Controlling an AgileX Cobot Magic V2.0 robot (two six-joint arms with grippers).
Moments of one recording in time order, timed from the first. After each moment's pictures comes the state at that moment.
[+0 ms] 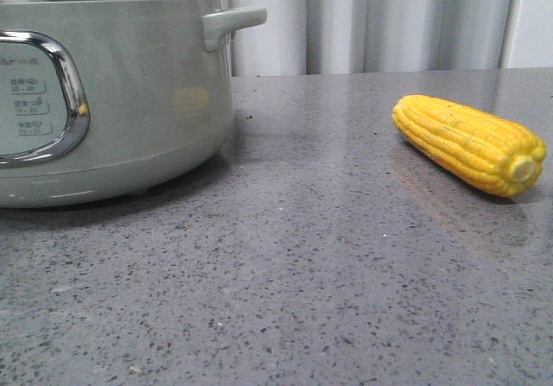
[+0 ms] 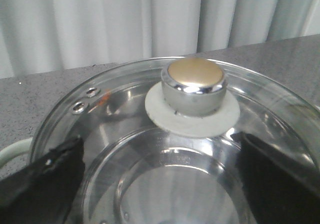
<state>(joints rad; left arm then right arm) -0.36 0.94 -0.69 -0.08 0.06 0.03 0.29 0.78 -0.72 0.10 0.33 -0.11</state>
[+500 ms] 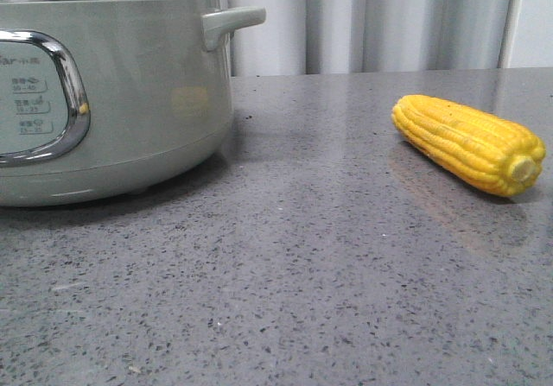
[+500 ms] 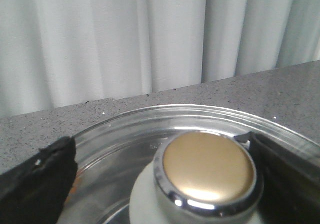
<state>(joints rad) -0.38 1.24 -0.81 -0.06 -0.18 0.03 0.29 0.78 -0.72 0.10 0.33 -0.11</state>
